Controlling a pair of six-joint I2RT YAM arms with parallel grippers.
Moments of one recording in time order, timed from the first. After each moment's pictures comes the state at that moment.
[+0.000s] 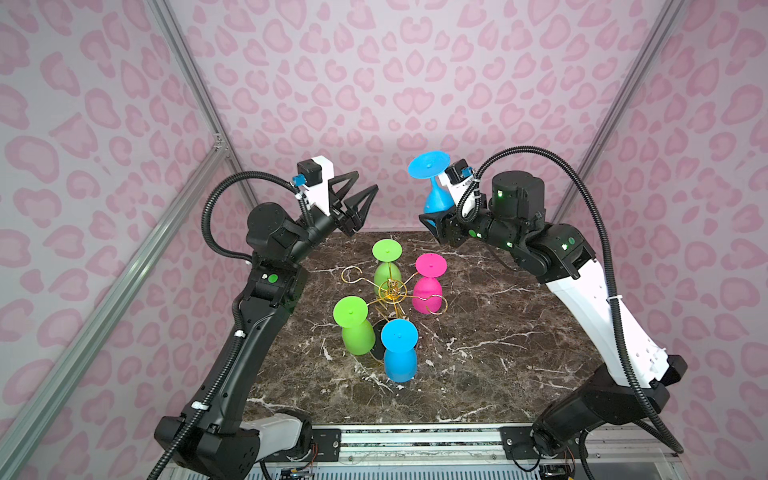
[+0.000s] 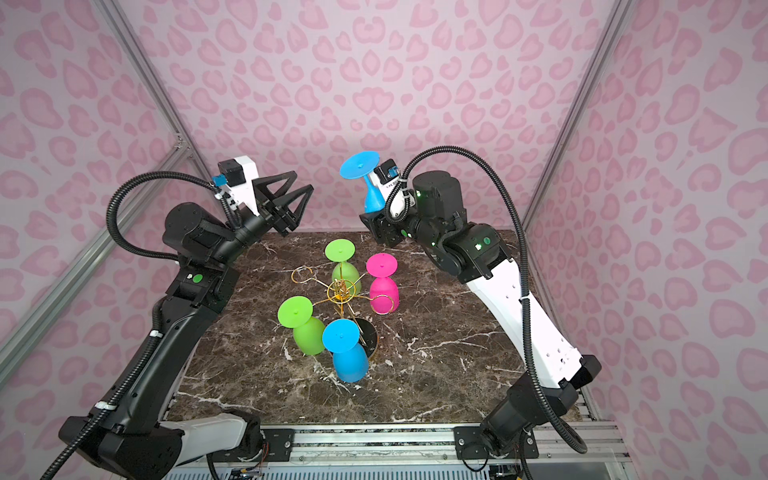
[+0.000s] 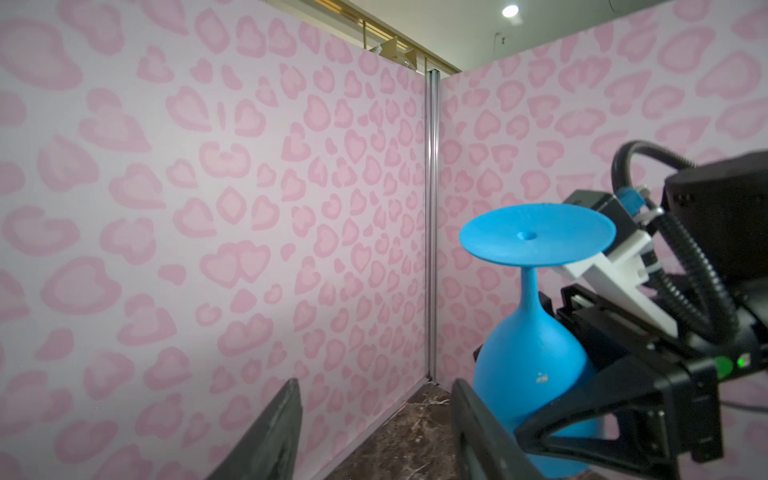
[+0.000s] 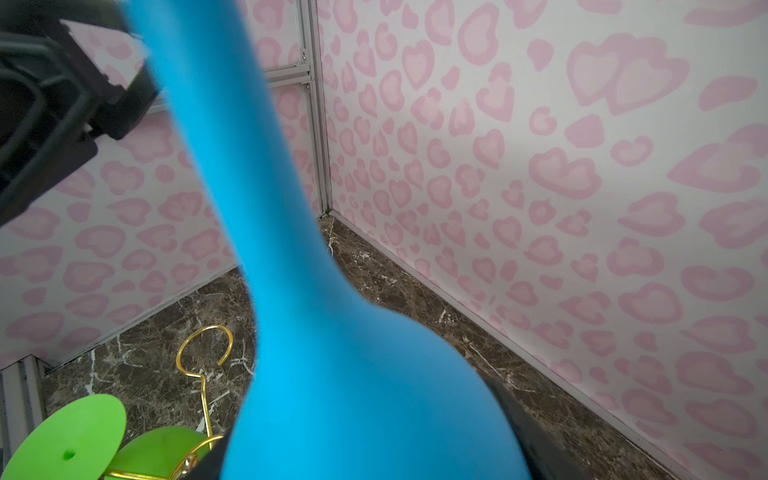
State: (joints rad) left arm -0.30 1.27 1.45 0.17 0.54 -0.01; right arm 0.67 1.59 2.11 -0.83 -0.06 -0.07
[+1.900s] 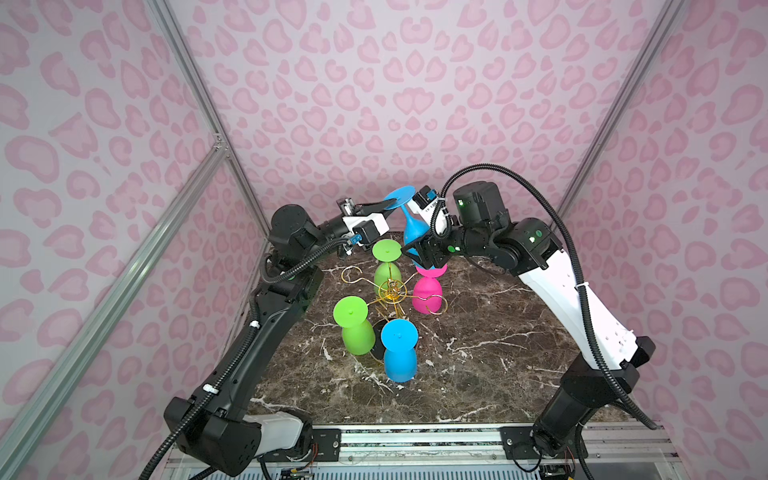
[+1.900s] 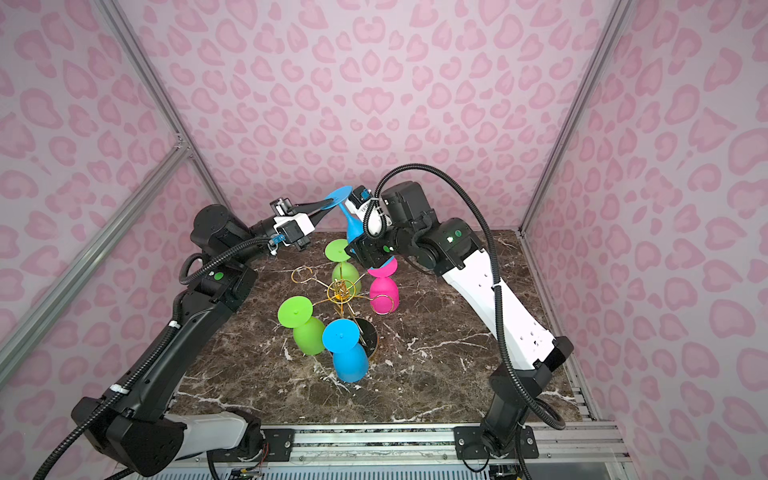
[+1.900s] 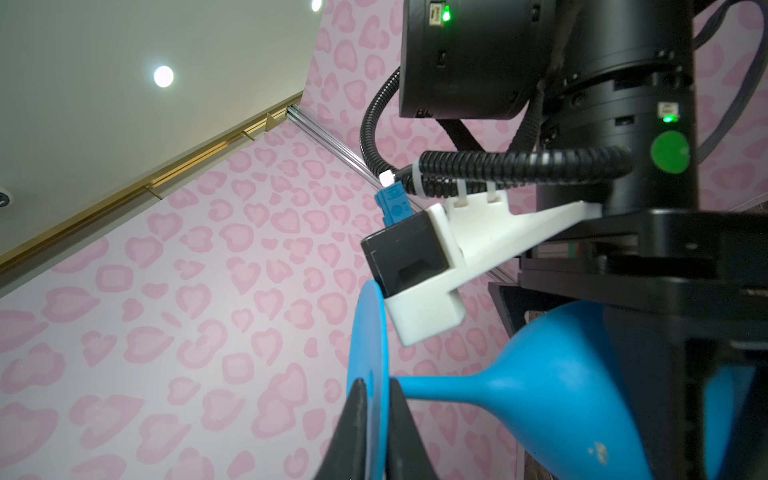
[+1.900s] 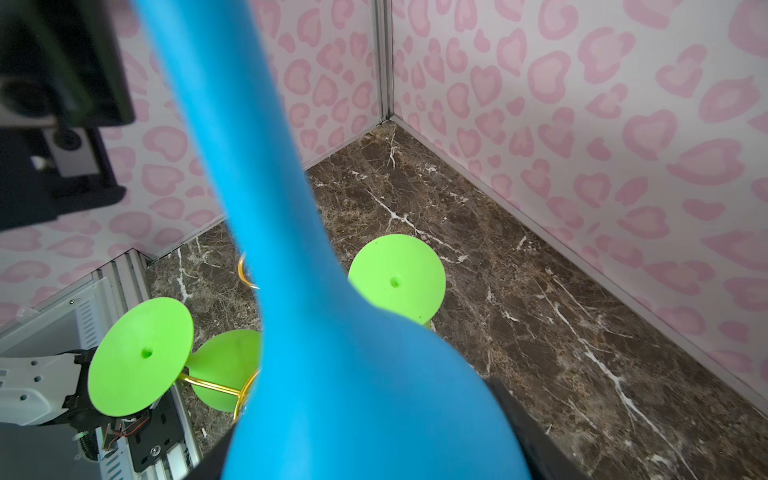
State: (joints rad) left arm -0.37 1.31 1.42 0.20 0.73 0.78; right arm 0.73 1.71 2.19 -1.05 -0.18 -0.04
